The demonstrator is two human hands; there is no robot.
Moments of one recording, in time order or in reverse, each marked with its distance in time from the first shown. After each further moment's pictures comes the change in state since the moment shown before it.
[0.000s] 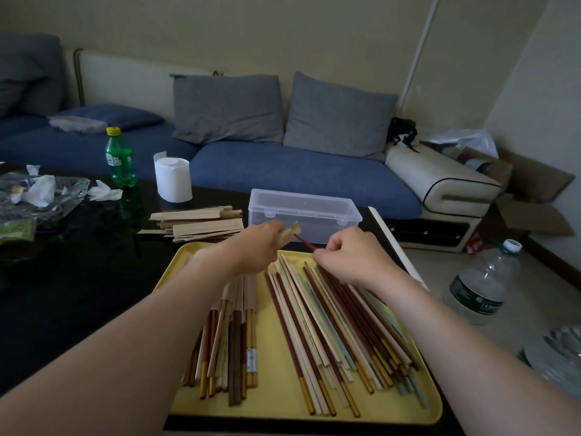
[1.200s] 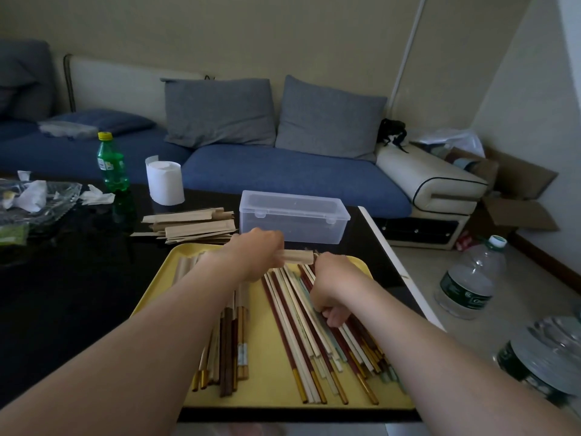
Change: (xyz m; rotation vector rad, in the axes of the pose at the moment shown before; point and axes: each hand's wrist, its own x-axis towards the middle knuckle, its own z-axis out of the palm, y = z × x) left_hand -0.008 0.023 0.012 0.293 0.007 -0.005; right_hand -0.007 -0.005 0.027 -0.284 -0.266 0.336
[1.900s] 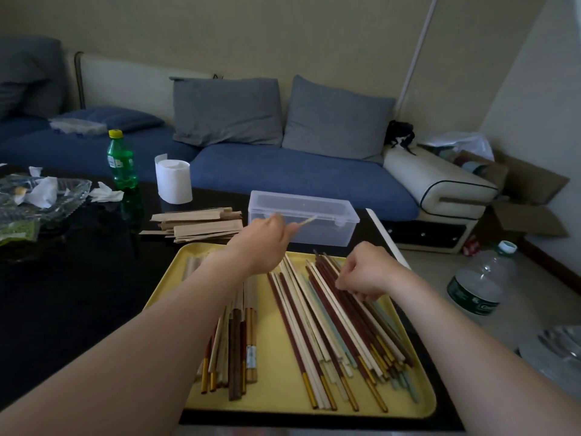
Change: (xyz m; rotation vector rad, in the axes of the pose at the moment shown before) left_hand 0.000 -0.005 -0.010 -0.031 0.191 0.082; right_hand 0.018 0.041 -0.029 0.091 0.050 -0.149
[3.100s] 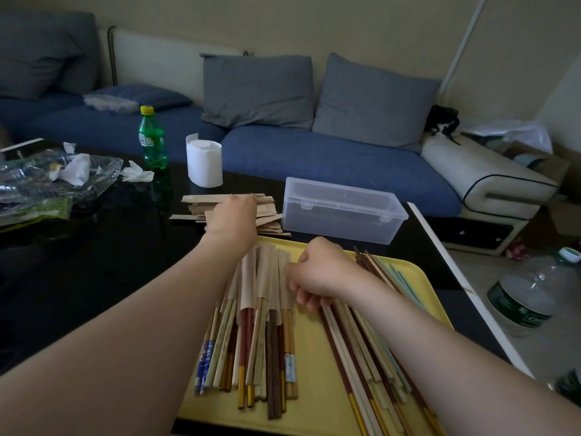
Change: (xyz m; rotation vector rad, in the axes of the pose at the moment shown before) left_hand 0.004 -0.095 0.000 0.120 0.059 -0.514; right_hand 0.009 -0.114 0.066 0.171 -0.174 -0.196
